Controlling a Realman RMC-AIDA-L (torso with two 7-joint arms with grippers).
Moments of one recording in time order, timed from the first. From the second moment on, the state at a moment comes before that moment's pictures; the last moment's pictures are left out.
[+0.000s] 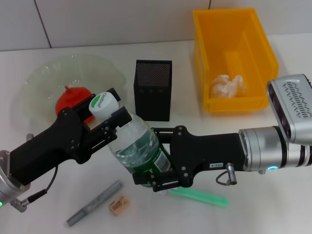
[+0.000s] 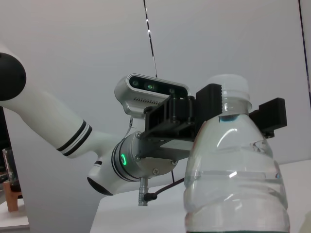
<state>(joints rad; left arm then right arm) -0.46 -2.08 1.00 0.21 1.28 1.83 -1.04 0.63 2.09 -1.04 -0.32 -1.66 -1.62 0.99</state>
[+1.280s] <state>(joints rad) -0.47 -2.08 1.02 0.22 1.29 1.83 -1.06 0.62 2.09 -1.05 -0.30 -1.61 -1.62 0.98</state>
